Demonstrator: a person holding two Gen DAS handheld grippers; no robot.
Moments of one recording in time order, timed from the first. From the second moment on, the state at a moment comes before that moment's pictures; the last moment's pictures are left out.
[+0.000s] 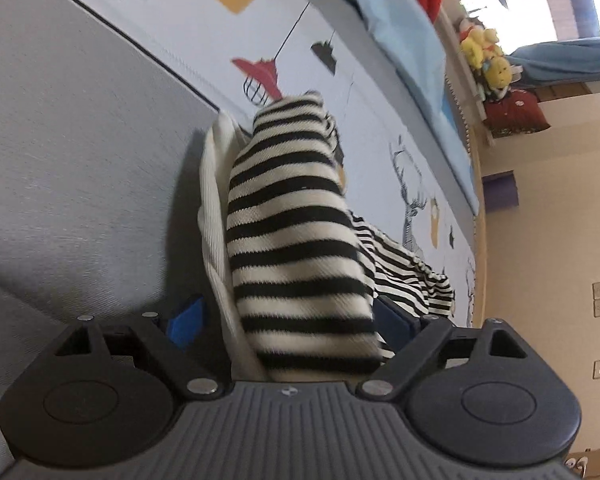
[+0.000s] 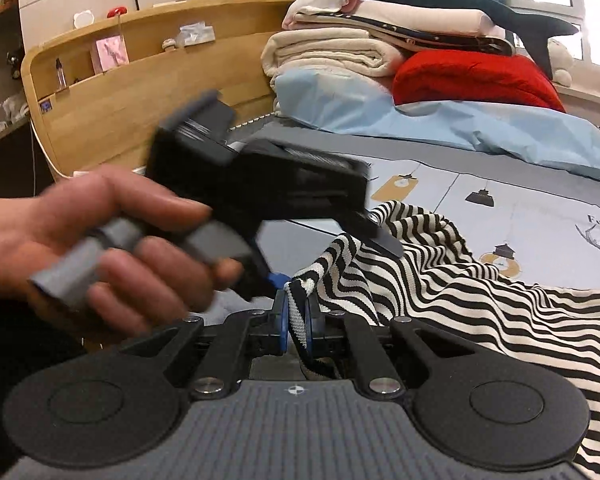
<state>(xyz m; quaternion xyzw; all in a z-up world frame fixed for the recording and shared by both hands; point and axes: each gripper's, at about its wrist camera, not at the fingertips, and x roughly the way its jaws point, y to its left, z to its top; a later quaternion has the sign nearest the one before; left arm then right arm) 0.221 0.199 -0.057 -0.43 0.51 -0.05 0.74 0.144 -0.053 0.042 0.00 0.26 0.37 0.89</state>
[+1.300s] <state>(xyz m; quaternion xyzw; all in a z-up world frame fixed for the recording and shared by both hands) 0.235 -0.028 0.050 -0.26 0.38 -0.22 0.86 0.105 -0.274 0.072 0.29 0.19 0.30 0.89</state>
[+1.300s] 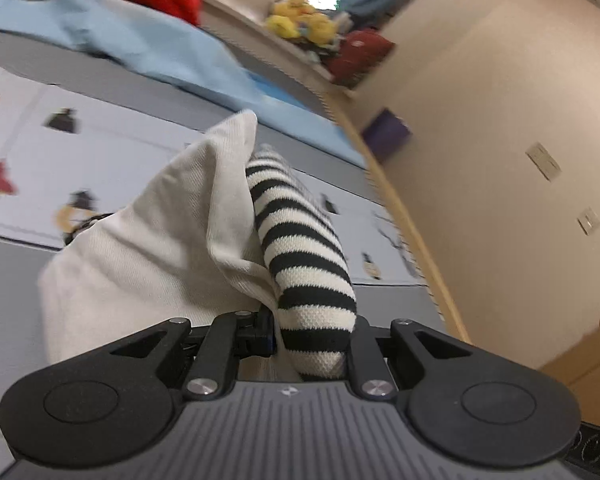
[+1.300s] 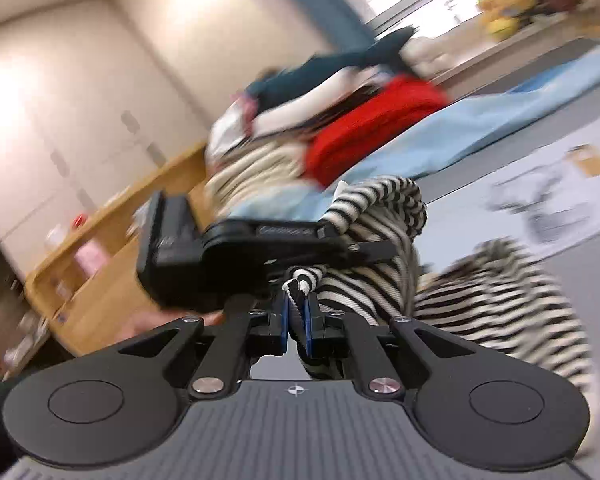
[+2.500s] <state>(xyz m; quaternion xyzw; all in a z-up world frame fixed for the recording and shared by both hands) 0.206 0.007 0.012 -0.11 0.49 -0.24 0.83 0.192 -0.334 -0.002 0.24 0.41 0.15 0.86</state>
